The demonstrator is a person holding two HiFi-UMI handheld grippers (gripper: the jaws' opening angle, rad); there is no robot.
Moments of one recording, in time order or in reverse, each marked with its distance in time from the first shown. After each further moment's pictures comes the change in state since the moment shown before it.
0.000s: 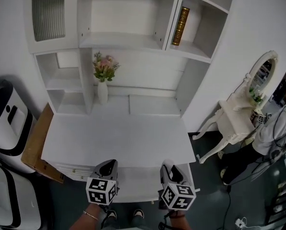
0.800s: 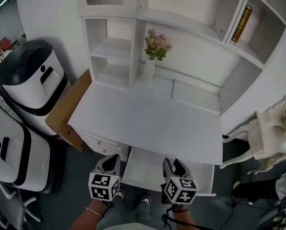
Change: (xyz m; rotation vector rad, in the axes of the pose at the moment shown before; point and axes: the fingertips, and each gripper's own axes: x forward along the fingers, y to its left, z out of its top) left arm -0.093 0.069 -0.079 -0.157 0.061 0.316; right arm 0.040 0.093 -0.073 -0.109 0.214 0.300
